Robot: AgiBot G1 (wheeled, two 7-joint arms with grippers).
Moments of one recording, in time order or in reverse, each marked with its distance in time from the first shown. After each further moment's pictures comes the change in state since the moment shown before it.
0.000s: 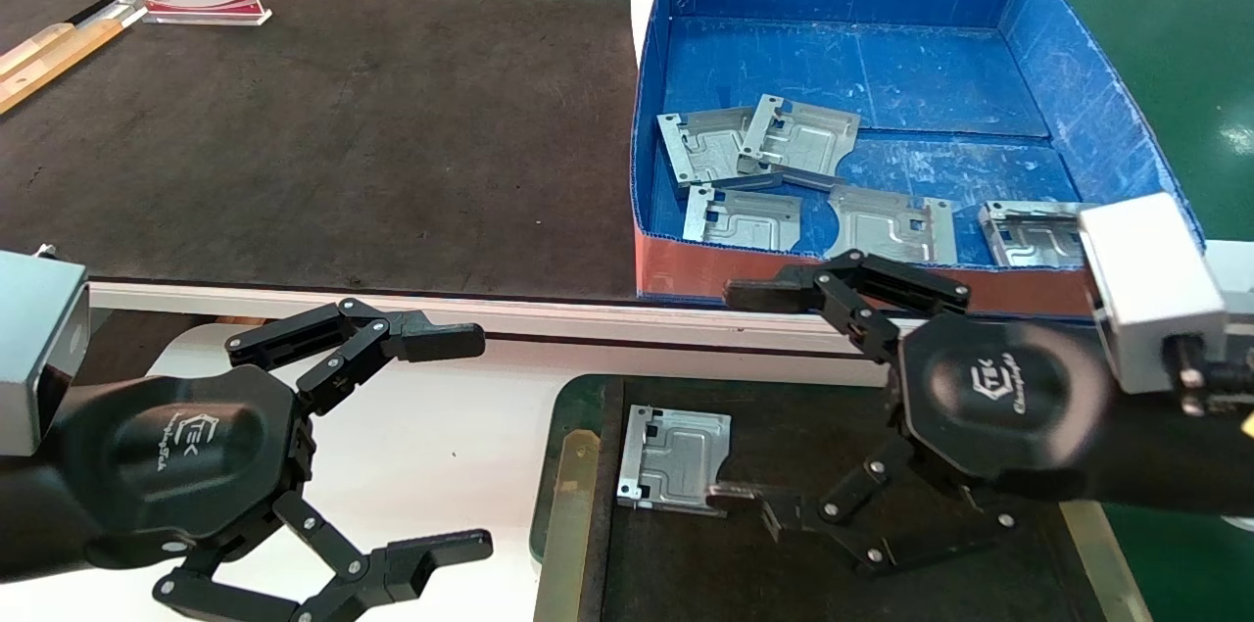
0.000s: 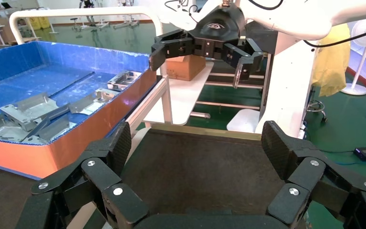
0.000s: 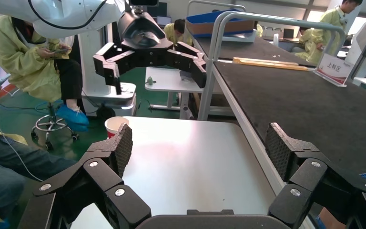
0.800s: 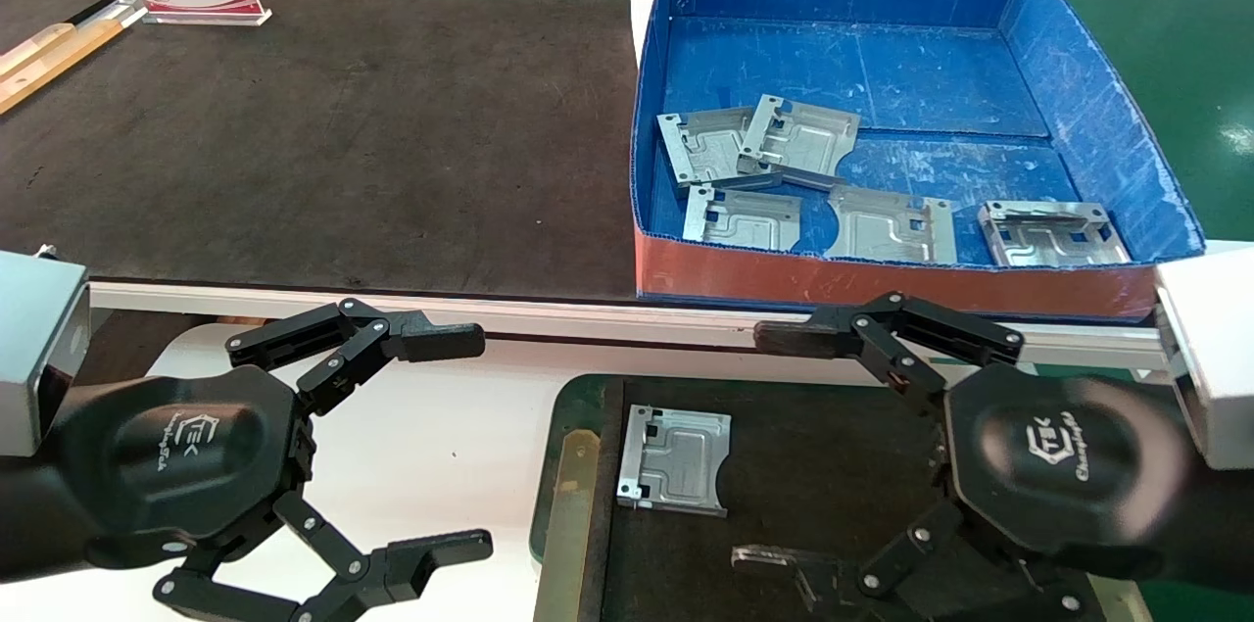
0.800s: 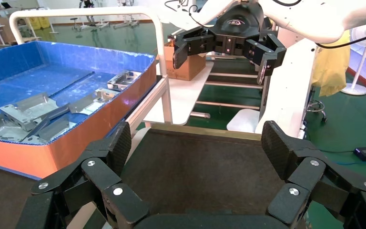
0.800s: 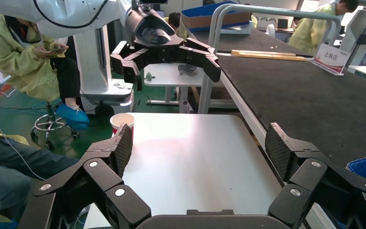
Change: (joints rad) left arm 0.000 0.000 0.000 0.000 0.000 0.000 0.000; right arm -0.179 0.059 0.218 0.197 -0.047 0.033 0.140
